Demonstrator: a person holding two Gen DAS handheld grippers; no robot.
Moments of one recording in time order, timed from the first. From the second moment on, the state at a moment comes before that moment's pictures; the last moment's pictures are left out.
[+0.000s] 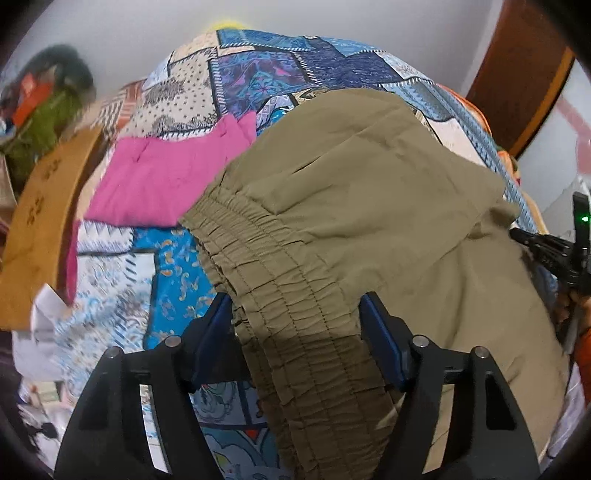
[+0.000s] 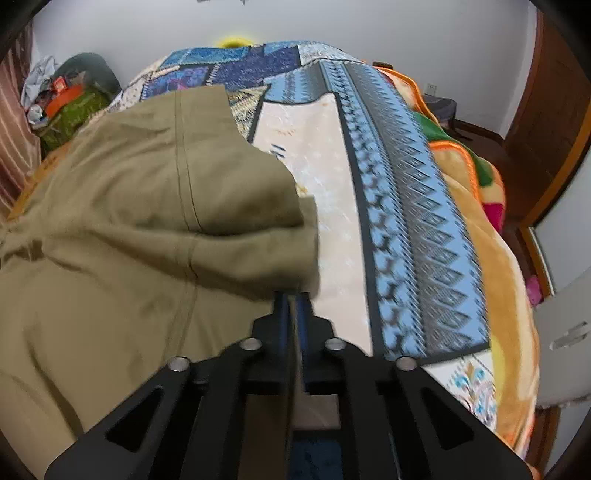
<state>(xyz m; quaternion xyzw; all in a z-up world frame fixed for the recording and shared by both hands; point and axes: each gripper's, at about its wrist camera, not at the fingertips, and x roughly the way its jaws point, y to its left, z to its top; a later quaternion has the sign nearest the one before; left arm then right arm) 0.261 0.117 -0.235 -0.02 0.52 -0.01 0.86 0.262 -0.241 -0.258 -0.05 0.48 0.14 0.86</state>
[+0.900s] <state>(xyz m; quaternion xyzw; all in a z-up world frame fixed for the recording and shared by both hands) 0.277 0.120 -0.244 0.00 0.52 0.00 0.85 0.298 -0.225 -0.266 0.00 0.49 0.18 0.85</state>
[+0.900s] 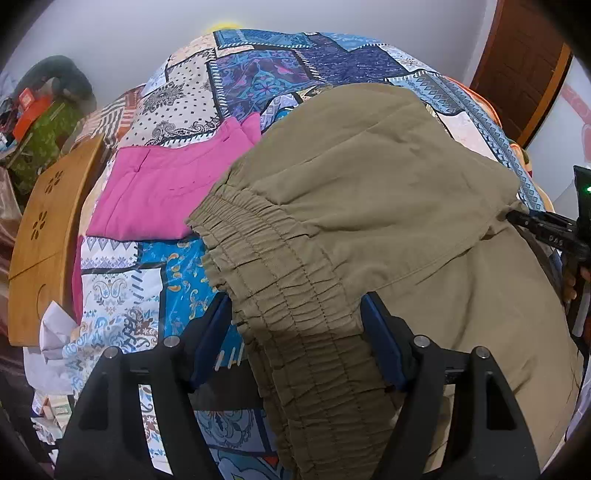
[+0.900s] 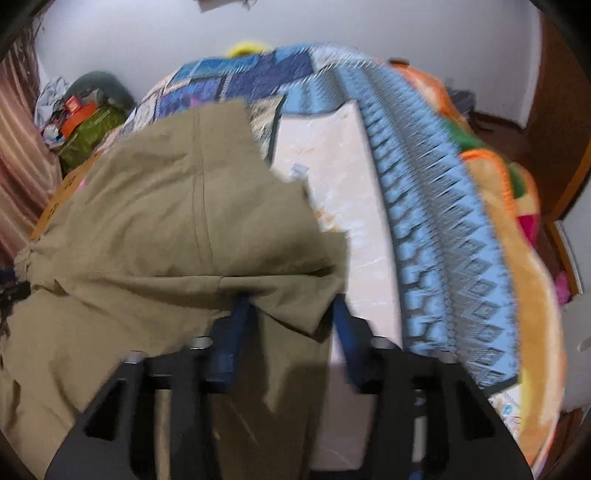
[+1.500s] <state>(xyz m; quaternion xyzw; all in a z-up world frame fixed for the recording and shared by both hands) 0.282 0.106 -0.238 0.02 0.52 0.00 0.85 0.262 -0.233 -0.261 -0.04 0.50 0.15 0.85</state>
